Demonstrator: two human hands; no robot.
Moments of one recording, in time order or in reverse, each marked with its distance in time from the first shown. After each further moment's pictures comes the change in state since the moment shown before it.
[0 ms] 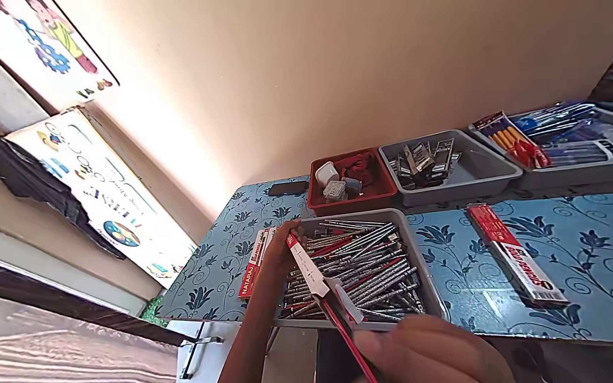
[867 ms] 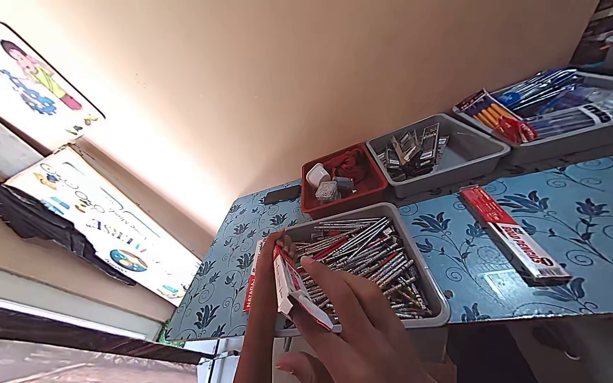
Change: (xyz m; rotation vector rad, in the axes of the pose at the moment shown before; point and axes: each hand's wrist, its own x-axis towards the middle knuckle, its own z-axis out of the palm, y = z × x) left_hand 0.009 0.001 -0.024 0.017 -0.149 0.128; right_hand -0.006 0.001 0.038 -0.329 -0.238 0.278
